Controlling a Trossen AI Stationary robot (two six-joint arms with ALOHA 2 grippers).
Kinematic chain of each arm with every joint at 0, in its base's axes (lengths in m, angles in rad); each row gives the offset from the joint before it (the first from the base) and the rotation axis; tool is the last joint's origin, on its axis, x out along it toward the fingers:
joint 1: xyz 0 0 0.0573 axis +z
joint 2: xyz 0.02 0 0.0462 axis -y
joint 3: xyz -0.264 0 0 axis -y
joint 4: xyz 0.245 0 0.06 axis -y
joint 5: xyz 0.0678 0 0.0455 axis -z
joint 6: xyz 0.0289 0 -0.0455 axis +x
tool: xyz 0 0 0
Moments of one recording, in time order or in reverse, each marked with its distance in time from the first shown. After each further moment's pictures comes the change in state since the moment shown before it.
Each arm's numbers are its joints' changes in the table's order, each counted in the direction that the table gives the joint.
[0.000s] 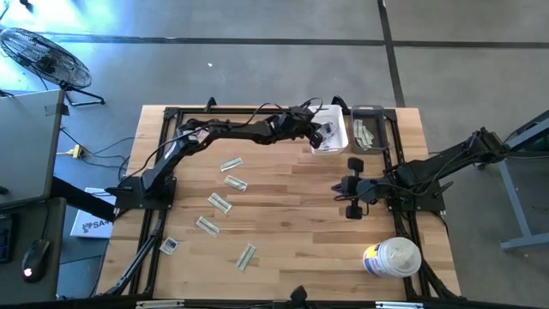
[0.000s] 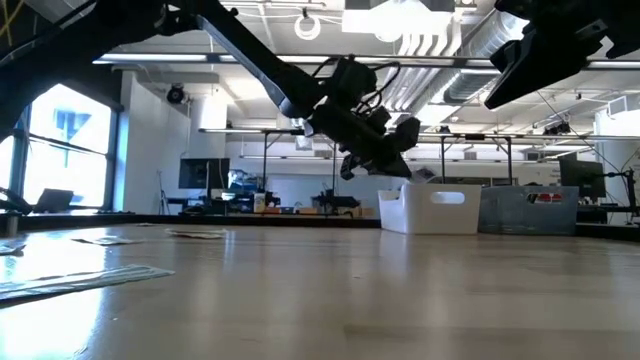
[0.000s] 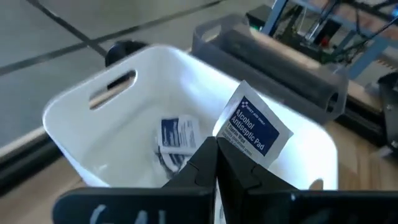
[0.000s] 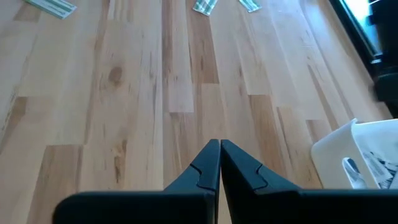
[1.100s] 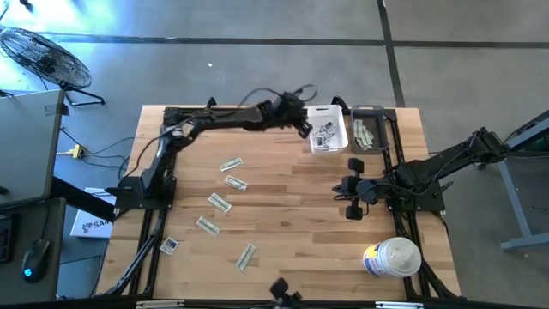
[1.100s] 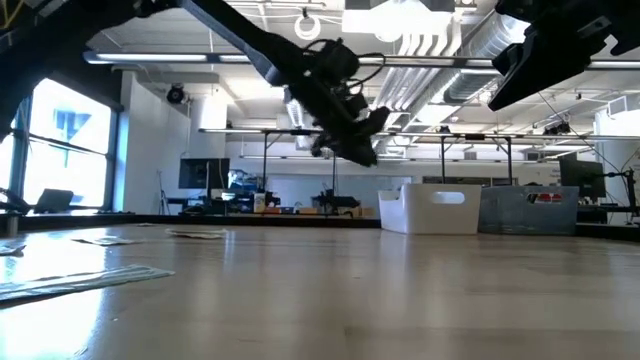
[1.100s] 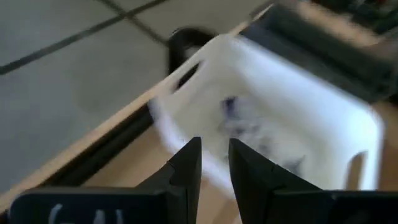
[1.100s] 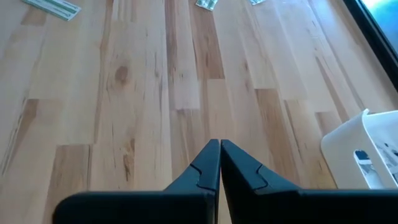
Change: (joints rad) left arm 0.065 0.157 -0.004 -0.335 -0.039 0.055; right arm 0.000 0.000 0.000 -0.010 -0.022 0.048
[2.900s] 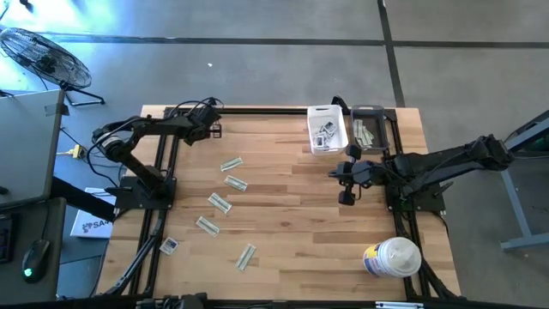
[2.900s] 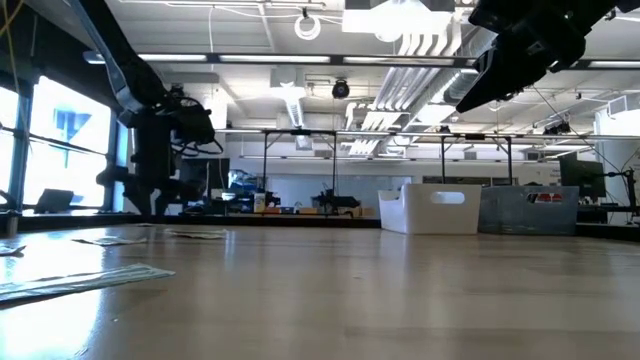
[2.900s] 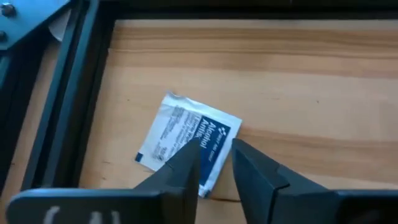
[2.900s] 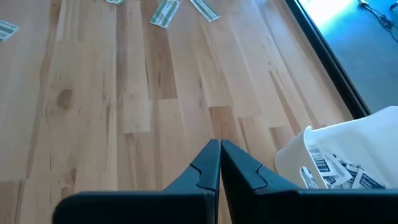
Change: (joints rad) left arm 0.431 0.583 -1.035 -0.162 -0.373 -0.446; right arm -0.199 0.000 0.001 0.088 -0.028 -0.163
